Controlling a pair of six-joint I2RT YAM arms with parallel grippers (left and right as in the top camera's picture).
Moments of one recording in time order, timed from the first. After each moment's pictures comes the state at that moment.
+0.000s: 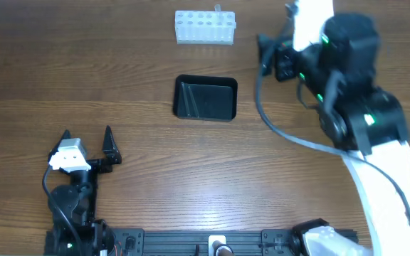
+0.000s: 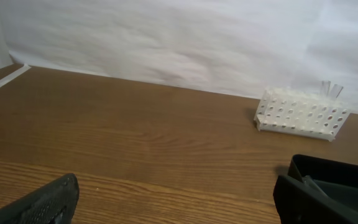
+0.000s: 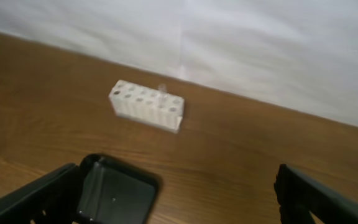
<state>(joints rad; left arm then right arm) 0.09 0.01 0.01 -0.07 0.02 -0.13 0.29 1.33 1.59 -0.76 0.02 -0.05</state>
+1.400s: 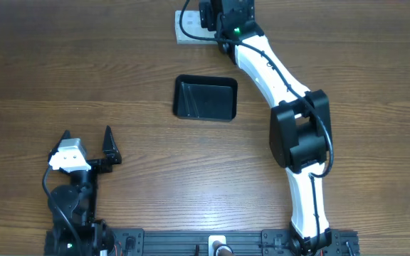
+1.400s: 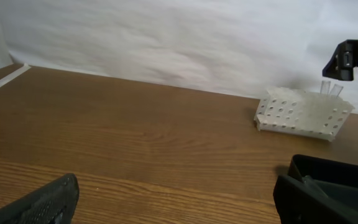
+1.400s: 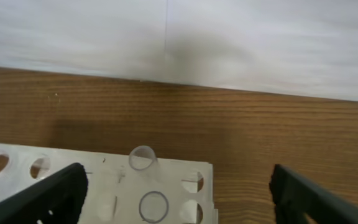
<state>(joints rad) 0.09 0.01 0.01 -0.07 0.02 -0.13 0.39 2.29 1.96 -0.29 0.33 0.14</state>
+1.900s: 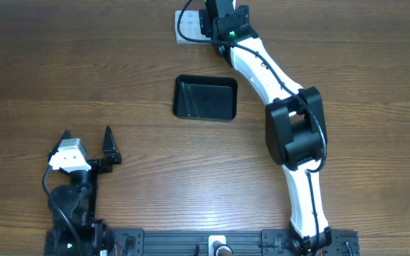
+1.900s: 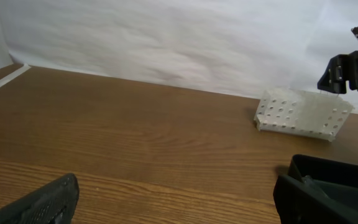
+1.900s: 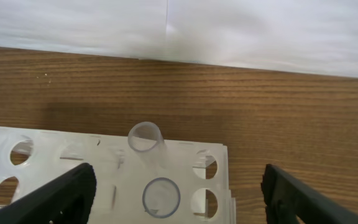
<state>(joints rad) 0.09 0.01 0.01 -0.07 0.02 -0.13 0.40 2.33 1.96 -0.31 0.34 0.17</state>
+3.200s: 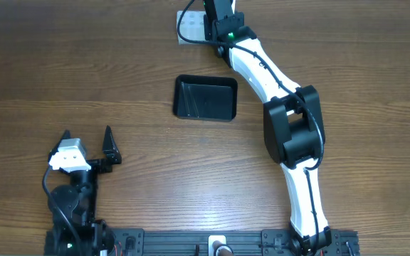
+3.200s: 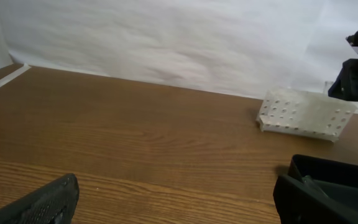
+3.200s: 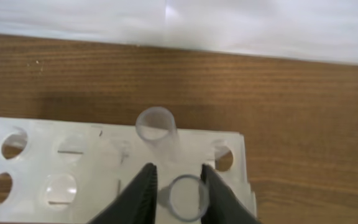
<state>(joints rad) 0.09 0.01 0.01 -0.07 0.02 -0.13 0.40 2.35 1.96 -0.32 0.34 0.18</state>
